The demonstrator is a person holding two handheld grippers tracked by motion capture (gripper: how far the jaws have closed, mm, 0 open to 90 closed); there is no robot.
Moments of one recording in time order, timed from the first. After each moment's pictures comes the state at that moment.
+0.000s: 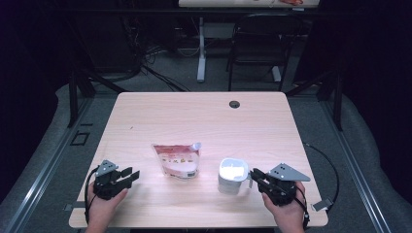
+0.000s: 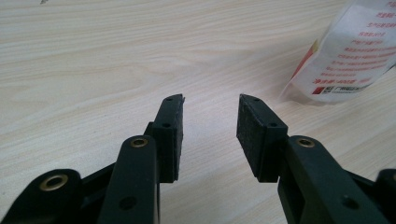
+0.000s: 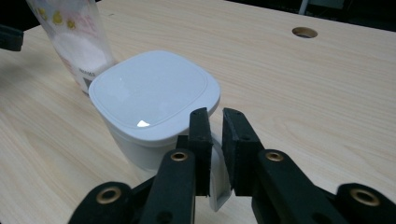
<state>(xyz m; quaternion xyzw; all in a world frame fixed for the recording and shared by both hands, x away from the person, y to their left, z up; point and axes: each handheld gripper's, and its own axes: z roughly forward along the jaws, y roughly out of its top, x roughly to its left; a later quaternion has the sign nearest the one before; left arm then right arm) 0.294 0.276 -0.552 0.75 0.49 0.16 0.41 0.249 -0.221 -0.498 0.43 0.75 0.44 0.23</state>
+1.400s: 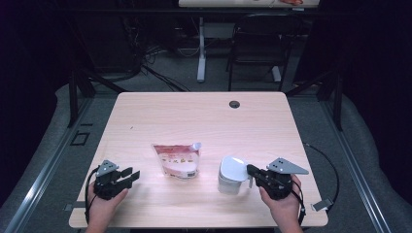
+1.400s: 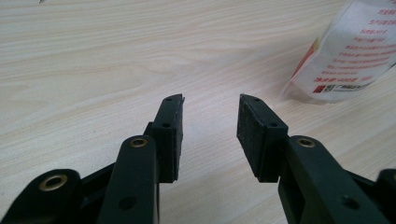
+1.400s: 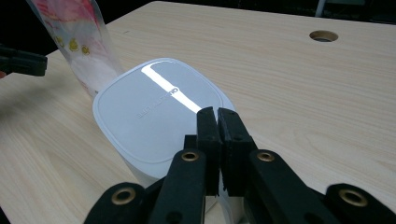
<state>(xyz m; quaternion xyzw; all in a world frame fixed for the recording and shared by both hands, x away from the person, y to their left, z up) 0.294 0.275 -0.553 0.75 0.49 0.17 0.41 0.263 -0.217 -0.498 0.44 0.74 0.48 0.20</state>
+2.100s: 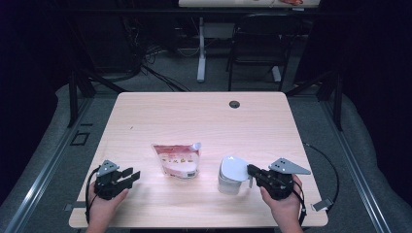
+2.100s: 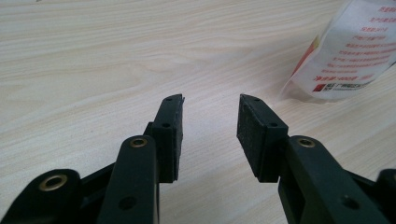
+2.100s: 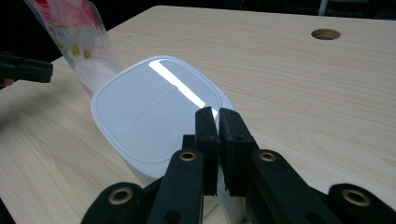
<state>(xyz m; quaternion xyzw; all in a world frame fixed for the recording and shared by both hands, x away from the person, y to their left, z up) 0.295 0.274 -0.554 0.75 0.49 0.16 0.41 0.264 -0.221 -0.500 0.44 0.73 0.49 0.19</state>
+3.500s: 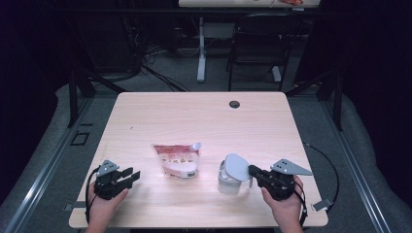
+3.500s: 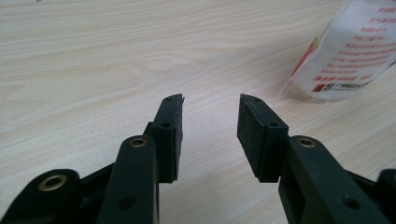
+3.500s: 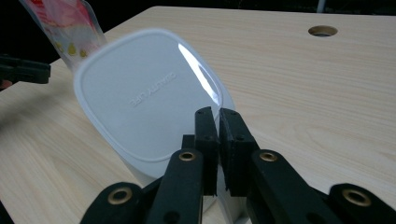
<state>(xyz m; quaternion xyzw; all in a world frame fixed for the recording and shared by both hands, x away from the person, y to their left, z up) 0.295 0.275 -0.553 0.76 0.49 0.16 0.41 0.263 -0.225 -0.503 0.45 0.72 0.49 0.19</state>
